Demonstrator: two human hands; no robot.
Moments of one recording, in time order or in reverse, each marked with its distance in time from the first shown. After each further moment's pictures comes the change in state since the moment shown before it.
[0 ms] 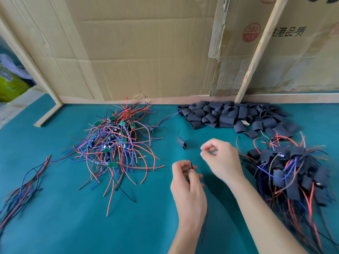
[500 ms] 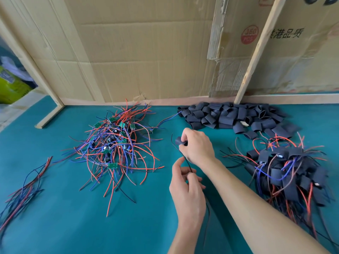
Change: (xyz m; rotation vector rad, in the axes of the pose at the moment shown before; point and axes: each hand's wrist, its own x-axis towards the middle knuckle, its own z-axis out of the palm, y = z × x) left_hand 0.000 0.002 0.004 -0.047 -0.001 -0.037; right_hand 0.044 -0.035 0.046 -0.378 -0.040 -0.216
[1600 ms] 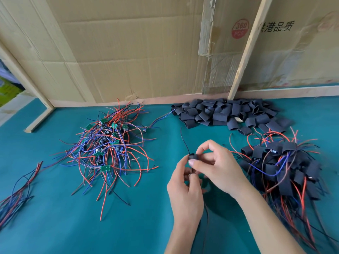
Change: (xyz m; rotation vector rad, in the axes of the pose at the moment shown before) left_hand -0.003 0.001 -0.001 0.048 -0.151 0.049; right_hand -0.086 0.031 -0.062 0.692 -0.161 0.094
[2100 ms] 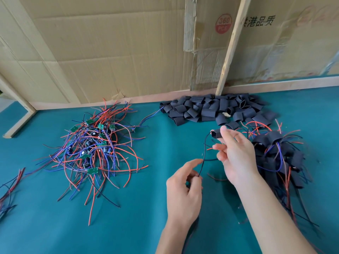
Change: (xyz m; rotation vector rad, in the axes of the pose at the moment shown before) left_hand -0.005 -0.001 0.001 0.212 -0.259 0.103; right_hand 0.015 0.014 -0.033 0.765 0.639 0.286
